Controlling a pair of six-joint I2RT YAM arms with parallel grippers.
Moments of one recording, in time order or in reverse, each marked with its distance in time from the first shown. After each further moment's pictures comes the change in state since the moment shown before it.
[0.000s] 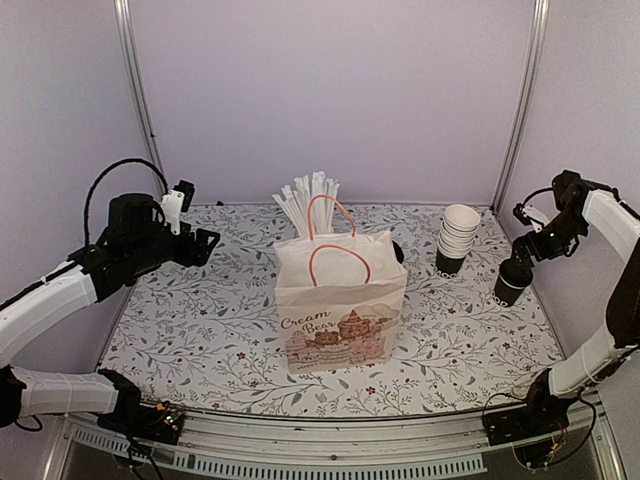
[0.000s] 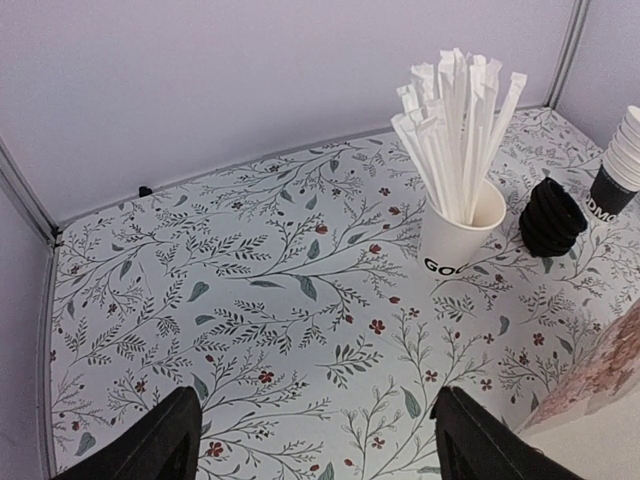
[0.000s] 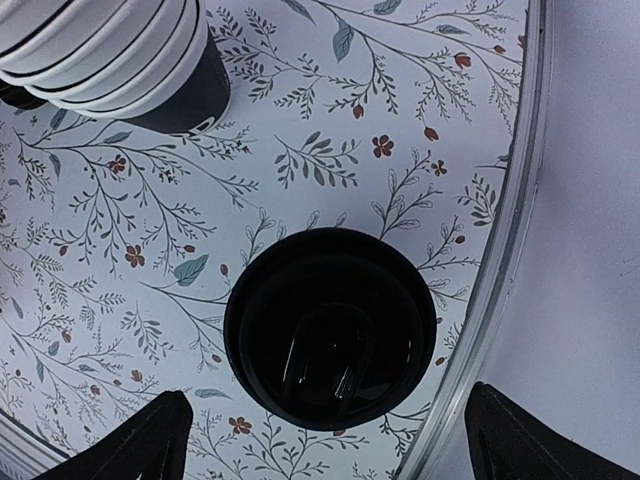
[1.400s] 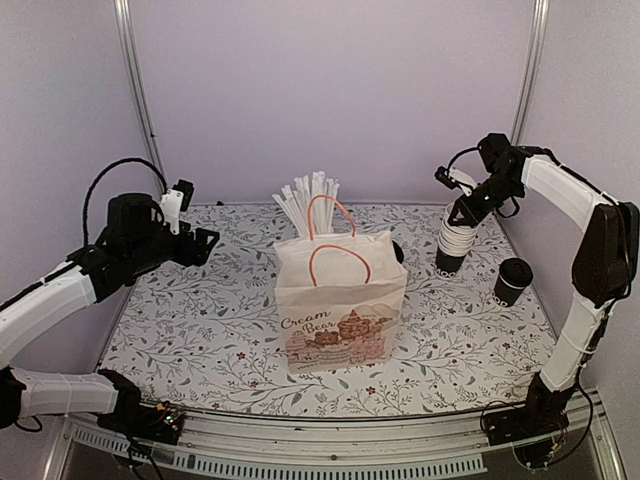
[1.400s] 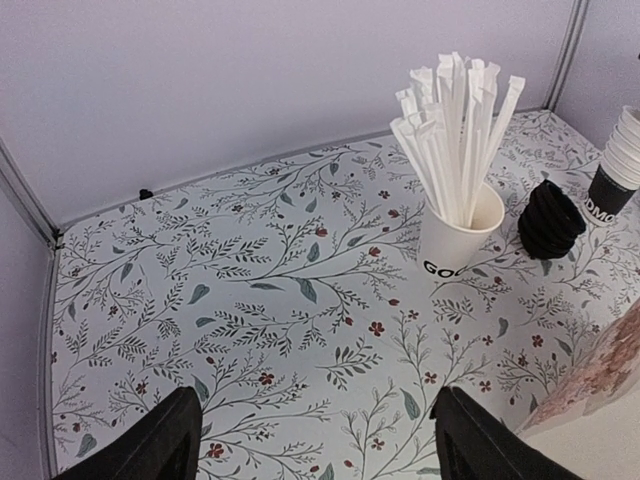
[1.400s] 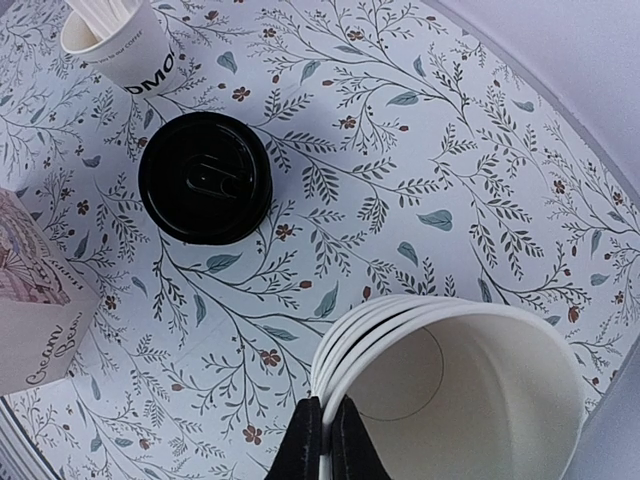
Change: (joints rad) left arm 0.000 -0.008 0.000 0.000 0.000 0.000; right arm 0.375 0.354 0.419 0.066 -0.151 -0.027
